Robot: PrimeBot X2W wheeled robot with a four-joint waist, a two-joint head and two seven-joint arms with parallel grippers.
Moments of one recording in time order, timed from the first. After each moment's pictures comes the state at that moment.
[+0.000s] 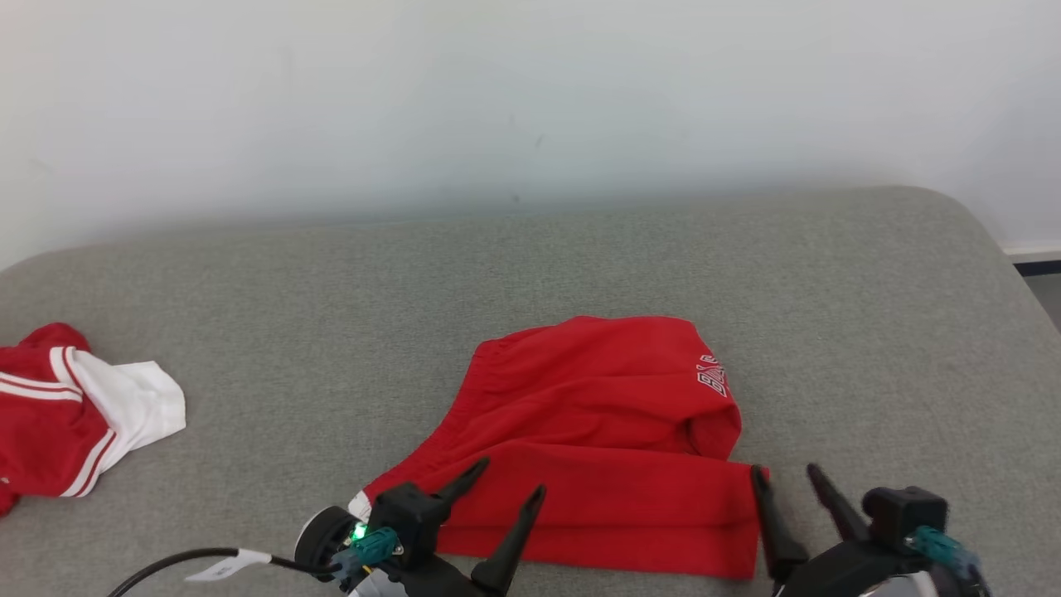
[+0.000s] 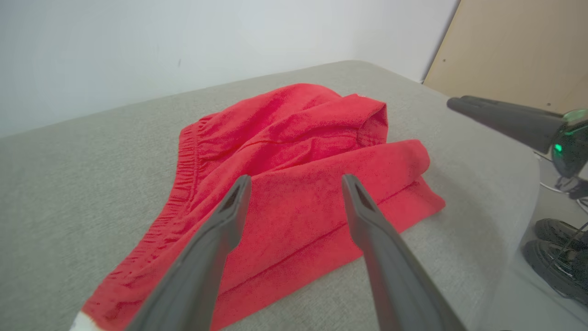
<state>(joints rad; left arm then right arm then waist) -0.29 0.26 -0.67 0.24 -0.49 -0.10 -0.03 -0.02 -0.05 0.02 0.21 0.23 0.13 0.05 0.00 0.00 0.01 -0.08</state>
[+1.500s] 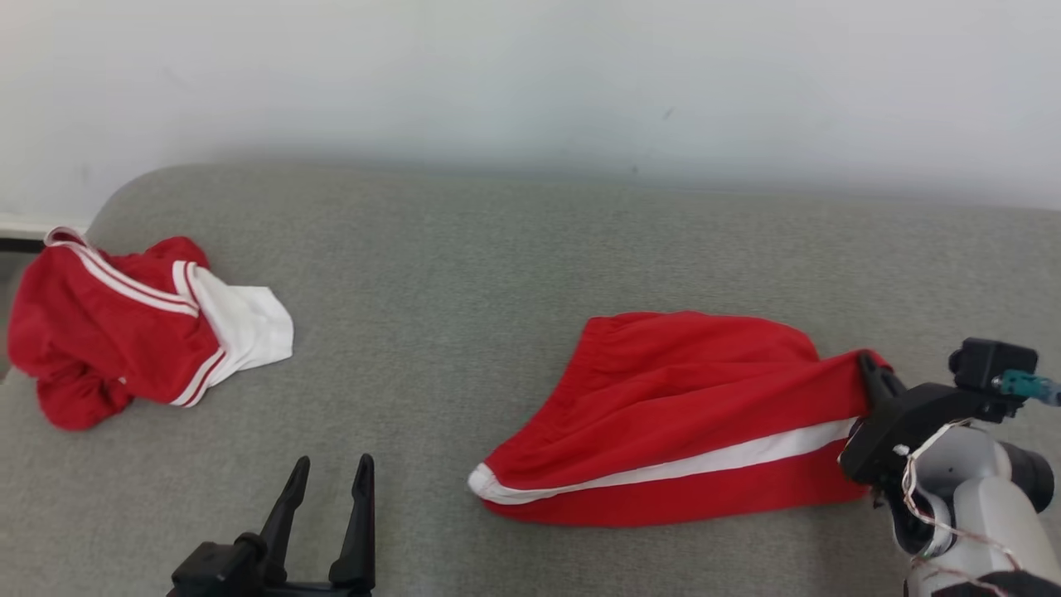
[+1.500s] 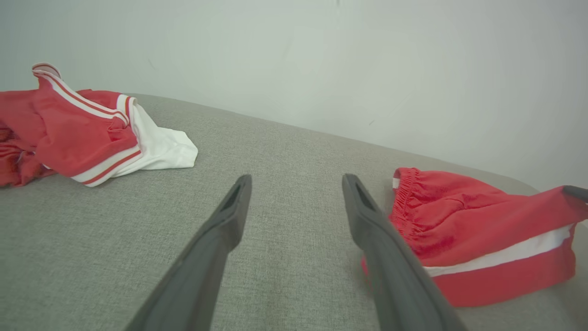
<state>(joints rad) -0.06 0.25 -0.34 0.13 -0.55 0.05 -0.26 -0.36 -0.08 -0.21 0.41 0.24 0.13 0.28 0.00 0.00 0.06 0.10</state>
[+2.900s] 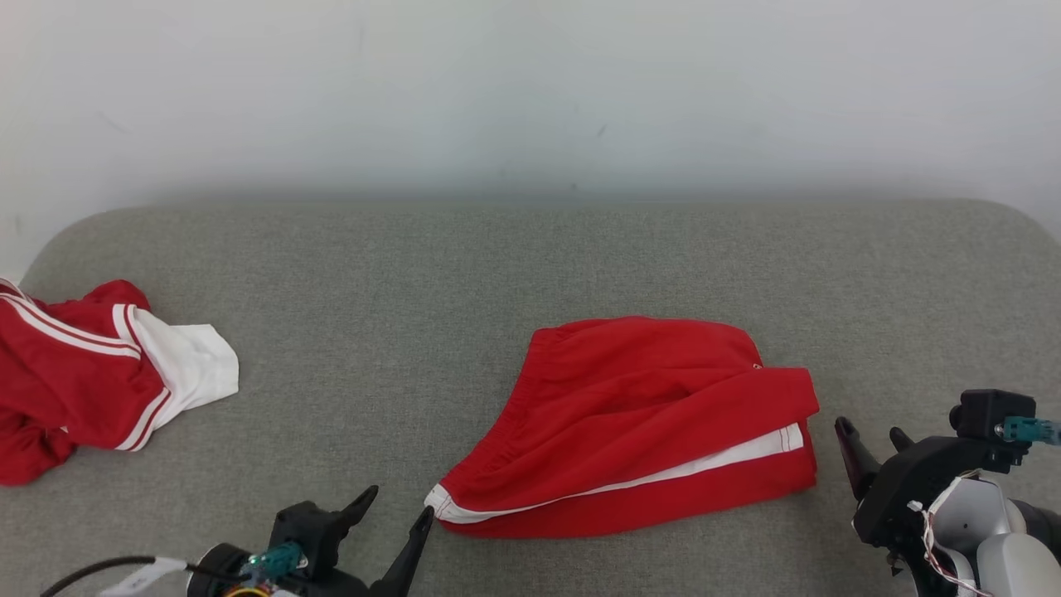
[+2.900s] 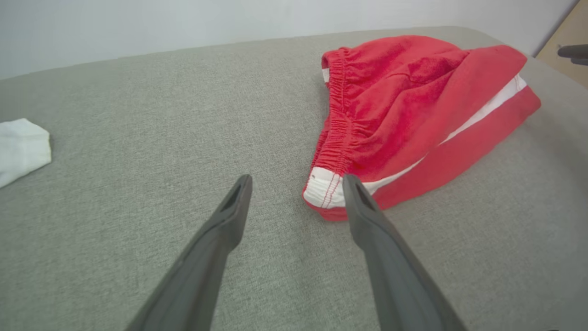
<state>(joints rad) -0.21 0.37 -0.54 0.28 -0.49 -0.09 -0.01 -0.22 -0.10 -0.21 0.30 0.27 0.13 0.45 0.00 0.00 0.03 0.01</state>
